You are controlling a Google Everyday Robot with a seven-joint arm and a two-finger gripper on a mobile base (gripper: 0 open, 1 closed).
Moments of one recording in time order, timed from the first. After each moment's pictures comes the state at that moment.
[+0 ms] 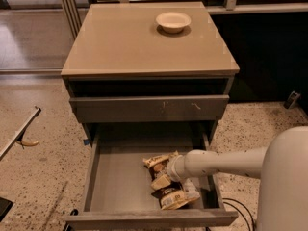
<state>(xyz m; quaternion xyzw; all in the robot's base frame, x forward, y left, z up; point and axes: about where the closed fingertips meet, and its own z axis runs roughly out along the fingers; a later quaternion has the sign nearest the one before) 0.552 -0.039 0.396 -0.46 0.83 0.17 0.27</state>
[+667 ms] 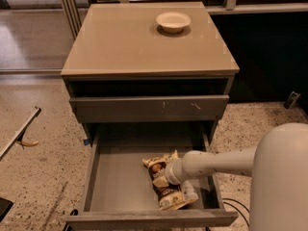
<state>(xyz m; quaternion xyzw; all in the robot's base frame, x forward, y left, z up) 0.538 -0.034 0.378 -0.45 0.84 0.18 0.23</state>
